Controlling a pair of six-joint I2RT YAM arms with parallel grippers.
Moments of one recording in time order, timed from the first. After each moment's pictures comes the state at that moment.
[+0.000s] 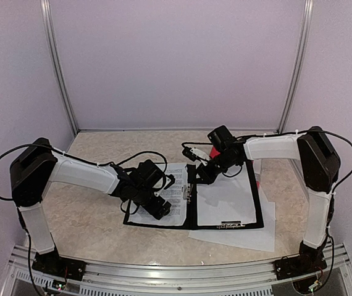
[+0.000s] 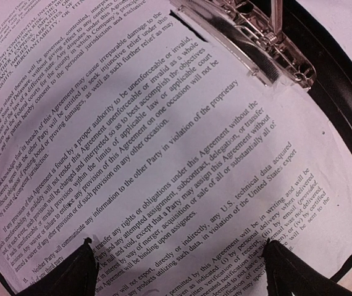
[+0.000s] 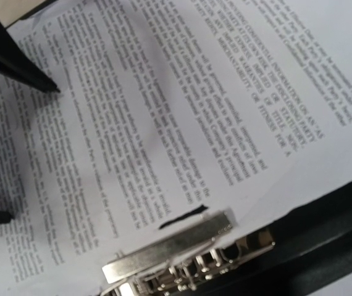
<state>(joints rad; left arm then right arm) -0.90 1.87 1.06 -0.25 -0.07 -0.10 0.63 1.99 1.38 -0.38 -0.50 -0.26</state>
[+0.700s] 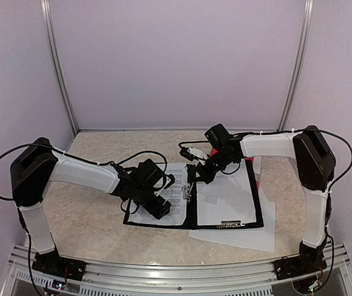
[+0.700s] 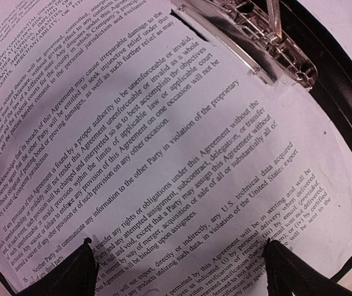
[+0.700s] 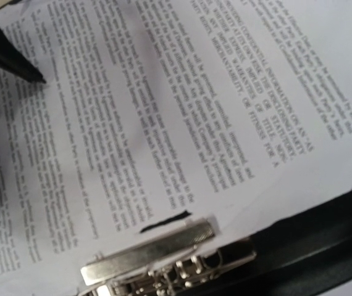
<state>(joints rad) -0.90 1.87 1.06 -0.26 -0.06 -0.09 0.63 2.03 1.46 -0.44 -0.47 -0.33</state>
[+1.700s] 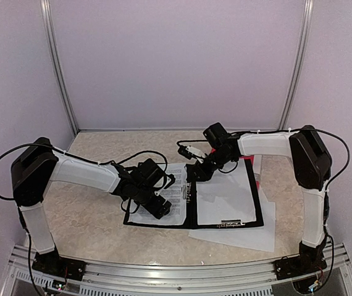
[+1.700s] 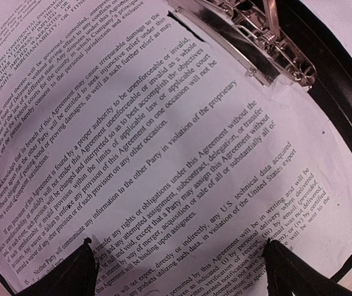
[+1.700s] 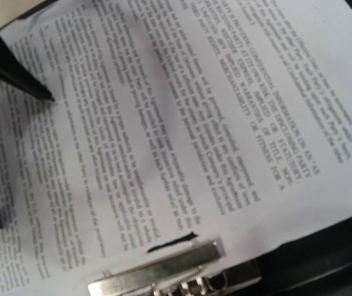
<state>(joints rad) -0.90 1.87 1.08 -0.28 -0.06 -0.09 0.62 2.08 1.52 -0.45 -0.52 -0.34</state>
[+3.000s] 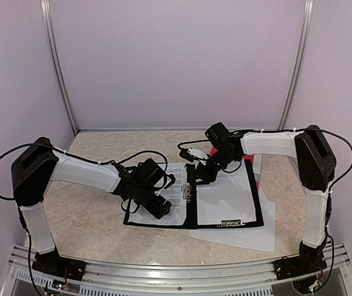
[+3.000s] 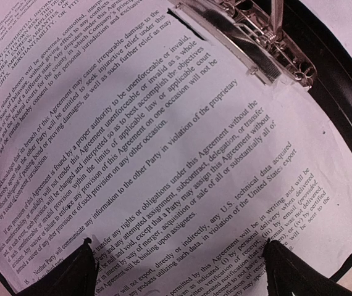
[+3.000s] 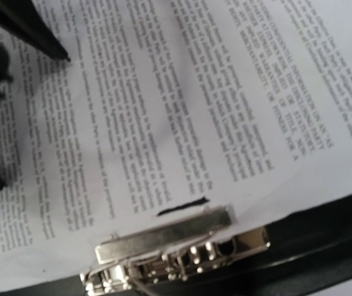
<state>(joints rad) -0.90 1.88 1.08 -0.29 -0.06 -0.09 0.63 2.04 1.51 -0.53 -0.49 -0.45</state>
